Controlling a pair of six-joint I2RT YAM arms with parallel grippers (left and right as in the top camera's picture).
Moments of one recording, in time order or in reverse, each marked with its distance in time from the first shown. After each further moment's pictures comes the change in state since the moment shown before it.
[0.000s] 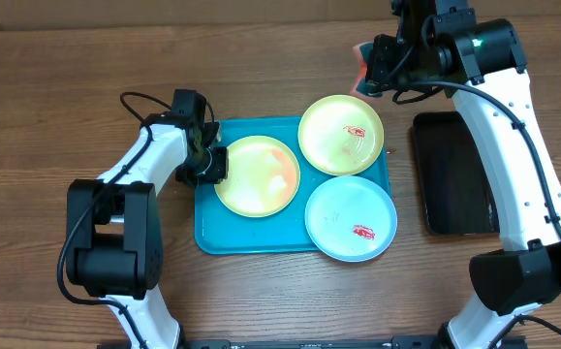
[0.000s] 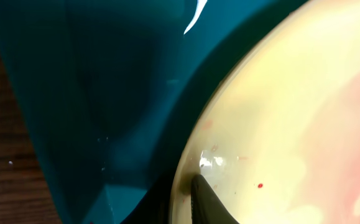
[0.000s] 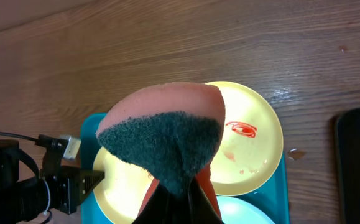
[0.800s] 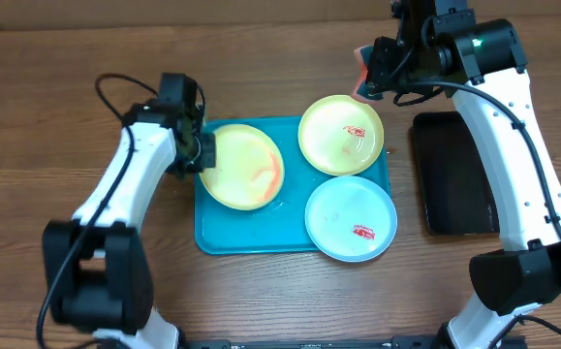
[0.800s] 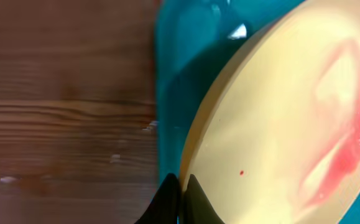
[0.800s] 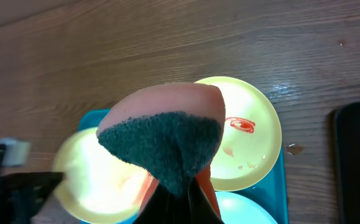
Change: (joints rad) left arm -0.009 -0.198 0.076 -0.145 -0.199 -0.038; right arm 0.000 0.000 0.000 -0.018 0.000 0.000
